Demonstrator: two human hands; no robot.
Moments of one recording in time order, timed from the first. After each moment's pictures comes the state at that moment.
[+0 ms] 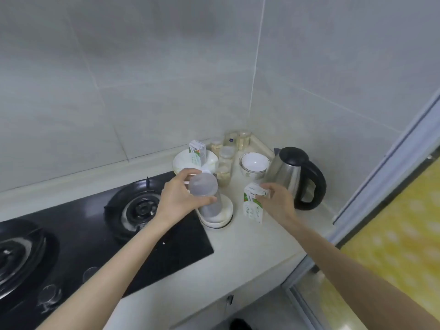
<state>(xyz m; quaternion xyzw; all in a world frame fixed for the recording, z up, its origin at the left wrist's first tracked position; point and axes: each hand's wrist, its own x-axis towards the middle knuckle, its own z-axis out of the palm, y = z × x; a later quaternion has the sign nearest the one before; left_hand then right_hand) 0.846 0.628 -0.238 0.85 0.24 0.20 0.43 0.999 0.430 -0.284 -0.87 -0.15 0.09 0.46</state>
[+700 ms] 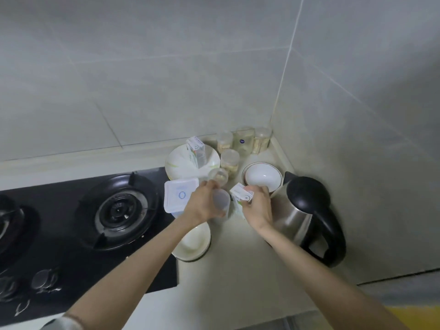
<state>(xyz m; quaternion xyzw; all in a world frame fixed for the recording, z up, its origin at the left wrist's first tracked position) 1.046 0.623 -0.324 0.88 0.35 0.03 0.31 1.154 0.508 -0.347 -0.88 -0.28 0.16 0.35</state>
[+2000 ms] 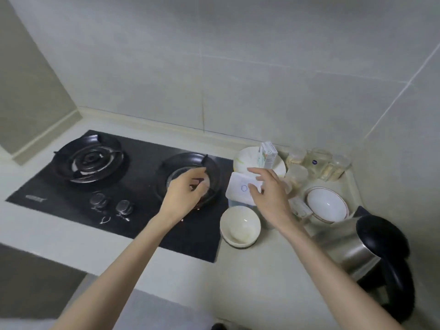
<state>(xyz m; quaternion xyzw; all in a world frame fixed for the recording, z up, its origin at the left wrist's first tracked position) 0.863 0.626 -0.269 0.74 0.50 0.30 0.34 1.068 0.560 -0.276 -0.70 -0.56 0.17 0.40</state>
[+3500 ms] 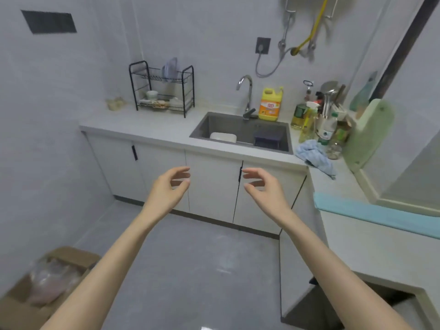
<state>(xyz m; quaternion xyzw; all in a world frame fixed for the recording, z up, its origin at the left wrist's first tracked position) -0.009 0.192 -0.210 0.16 0.84 0.52 -0.02 0.061 0.421 -0.209 -0.06 -0.86 0.48 0.17</state>
